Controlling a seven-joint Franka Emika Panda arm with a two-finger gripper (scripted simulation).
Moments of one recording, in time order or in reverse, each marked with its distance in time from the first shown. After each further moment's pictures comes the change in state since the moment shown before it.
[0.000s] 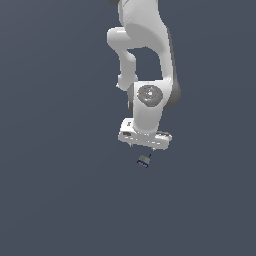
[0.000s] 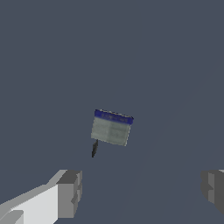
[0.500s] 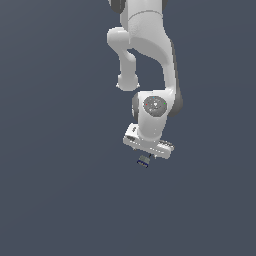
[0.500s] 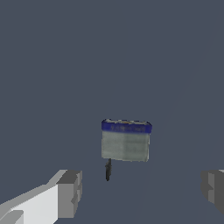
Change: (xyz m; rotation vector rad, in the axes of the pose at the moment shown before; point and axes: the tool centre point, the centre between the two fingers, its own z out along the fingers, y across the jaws) arm 0.008 -0.018 0.033 -0.001 0.019 0.171
